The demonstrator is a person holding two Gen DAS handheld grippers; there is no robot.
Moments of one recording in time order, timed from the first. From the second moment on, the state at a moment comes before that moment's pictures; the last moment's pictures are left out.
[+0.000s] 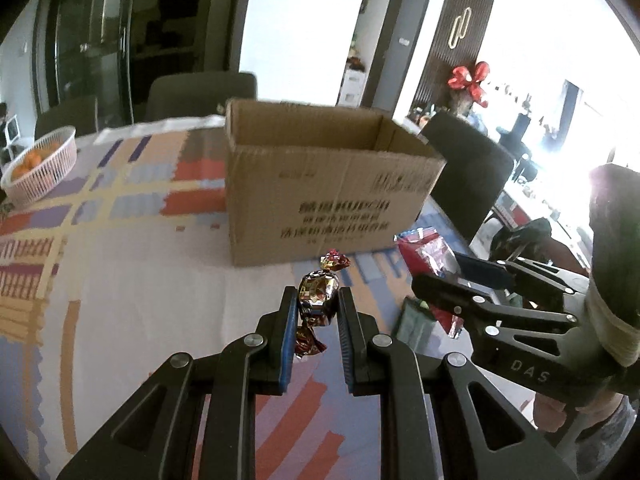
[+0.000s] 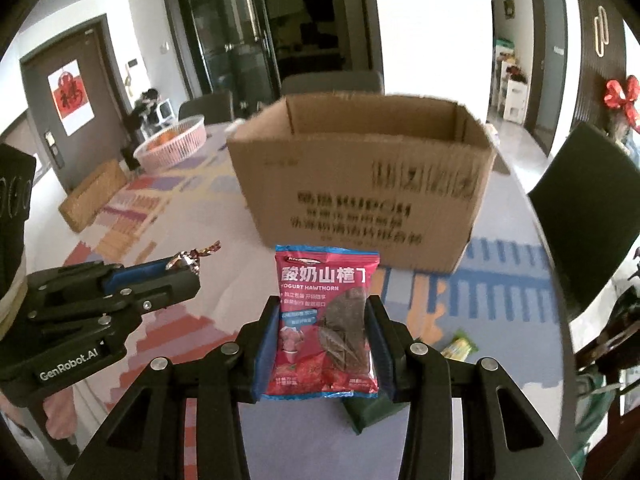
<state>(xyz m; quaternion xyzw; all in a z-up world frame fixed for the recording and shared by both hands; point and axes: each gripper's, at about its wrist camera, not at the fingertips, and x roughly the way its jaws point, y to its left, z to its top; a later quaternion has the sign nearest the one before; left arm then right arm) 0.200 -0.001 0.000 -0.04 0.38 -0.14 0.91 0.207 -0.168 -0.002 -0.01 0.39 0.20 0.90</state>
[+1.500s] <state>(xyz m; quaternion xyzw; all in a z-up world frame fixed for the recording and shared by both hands) 0.354 -0.017 0.057 -0.01 0.34 -0.12 0.93 0.343 -0.184 0.081 -0.02 0.31 0.18 0.93</state>
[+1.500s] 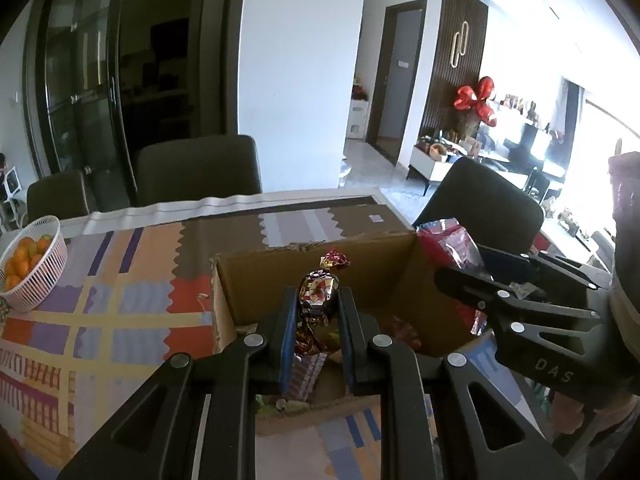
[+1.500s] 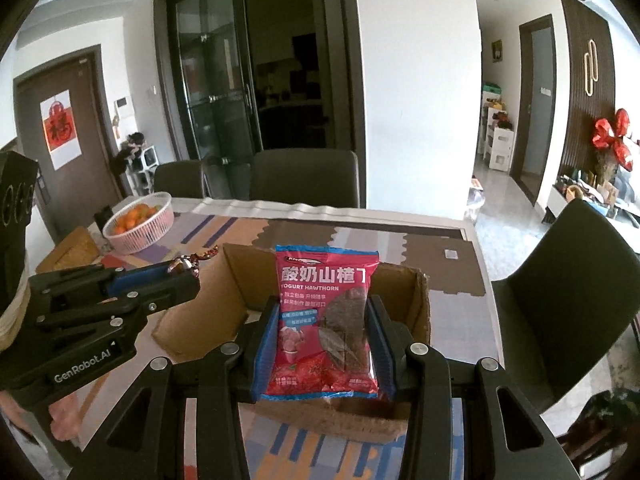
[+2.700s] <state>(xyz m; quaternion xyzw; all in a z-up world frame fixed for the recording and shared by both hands) 0.261 -0.072 0.050 0.05 0.31 -0.14 0.94 0.256 -0.243 0.062 0.00 0.30 0.10 0.95</state>
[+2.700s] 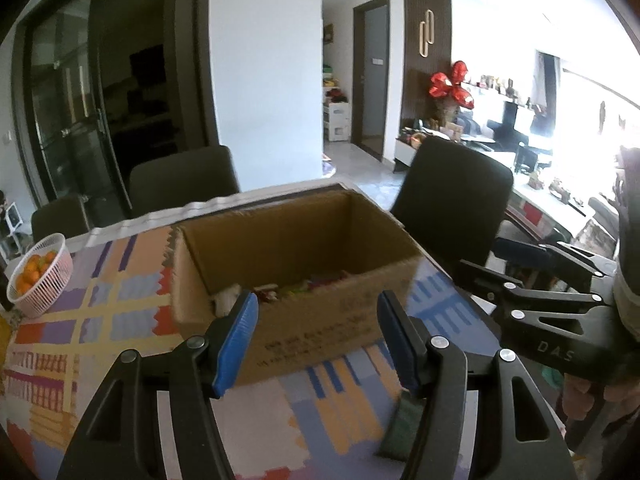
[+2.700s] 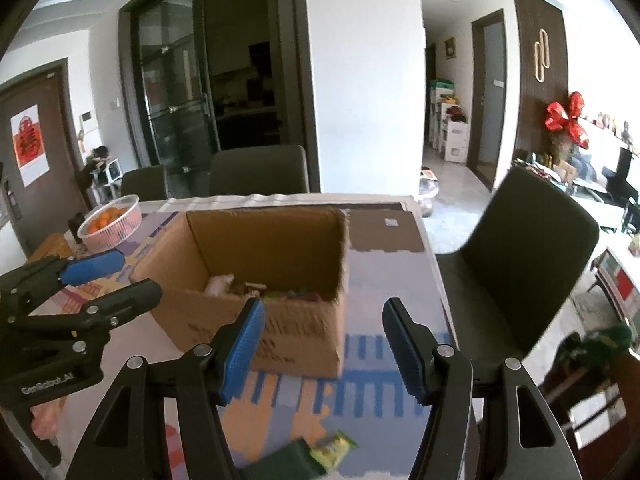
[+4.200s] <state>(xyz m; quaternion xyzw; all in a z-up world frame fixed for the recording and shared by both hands) 0.234 -0.157 -0.119 0.12 0.47 -0.24 0.84 0.198 -0.293 -0.087 0.03 0.49 0.03 0.87</state>
